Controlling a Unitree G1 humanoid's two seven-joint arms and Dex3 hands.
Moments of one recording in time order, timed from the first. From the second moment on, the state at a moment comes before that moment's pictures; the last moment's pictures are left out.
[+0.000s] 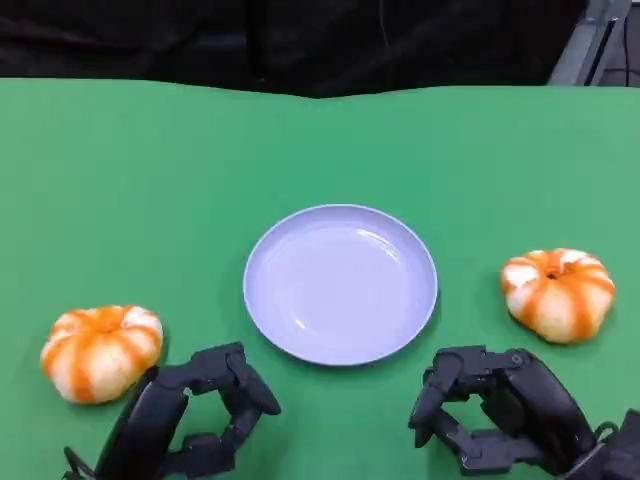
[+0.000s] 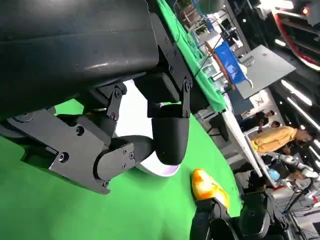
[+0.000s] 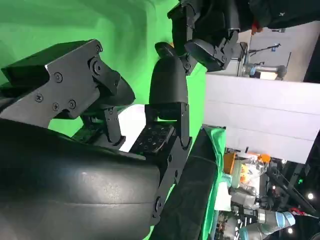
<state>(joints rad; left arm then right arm) -0.05 0.11 -0.09 0.68 0.18 -1.05 -0.07 -0.12 -0.01 0.08 0.66 0.17 -0.83 0.61</state>
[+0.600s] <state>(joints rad) -0.04 0.10 -0.09 0.65 0.10 -0.99 -0.09 -0.12 -0.01 0.08 0.66 0.17 -0.83 0.61</state>
